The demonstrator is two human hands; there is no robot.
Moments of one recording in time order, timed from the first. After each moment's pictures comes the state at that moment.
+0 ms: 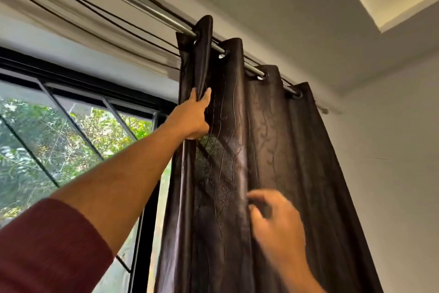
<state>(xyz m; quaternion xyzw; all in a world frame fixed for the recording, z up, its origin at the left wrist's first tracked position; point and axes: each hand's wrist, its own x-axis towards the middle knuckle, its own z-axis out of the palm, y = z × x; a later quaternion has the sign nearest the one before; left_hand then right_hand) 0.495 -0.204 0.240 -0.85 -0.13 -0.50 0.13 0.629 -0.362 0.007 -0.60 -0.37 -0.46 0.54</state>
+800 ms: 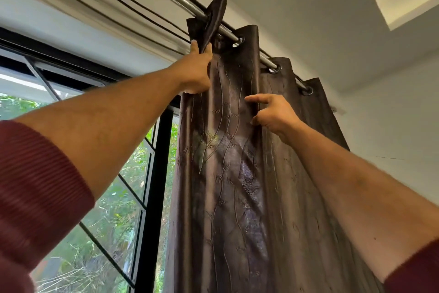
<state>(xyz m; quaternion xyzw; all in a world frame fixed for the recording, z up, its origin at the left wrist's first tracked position) 0.469 -0.173 0.308 -0.82 -0.07 -0.56 0.11 0.648 -0.332 0.245 -0.65 -0.41 -0.40 0.50</state>
